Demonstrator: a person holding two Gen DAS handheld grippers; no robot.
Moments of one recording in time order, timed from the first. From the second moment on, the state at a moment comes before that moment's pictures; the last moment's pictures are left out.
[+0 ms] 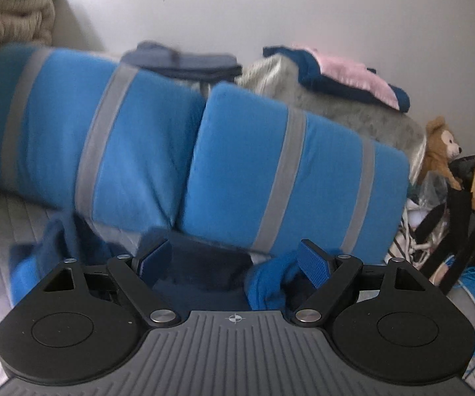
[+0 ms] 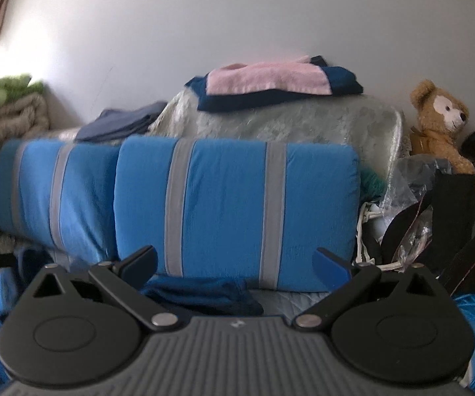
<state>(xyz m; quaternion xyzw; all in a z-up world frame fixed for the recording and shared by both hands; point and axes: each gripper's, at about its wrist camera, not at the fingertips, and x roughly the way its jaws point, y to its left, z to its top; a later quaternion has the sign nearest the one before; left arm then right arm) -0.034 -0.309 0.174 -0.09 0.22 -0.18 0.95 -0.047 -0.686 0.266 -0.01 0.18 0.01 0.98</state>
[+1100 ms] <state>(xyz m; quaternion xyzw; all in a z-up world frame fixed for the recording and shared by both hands) -0.020 -0.295 0.126 -0.15 0.26 -0.20 0.93 0.011 -0.640 0.173 0.02 0.26 0.11 0.96</state>
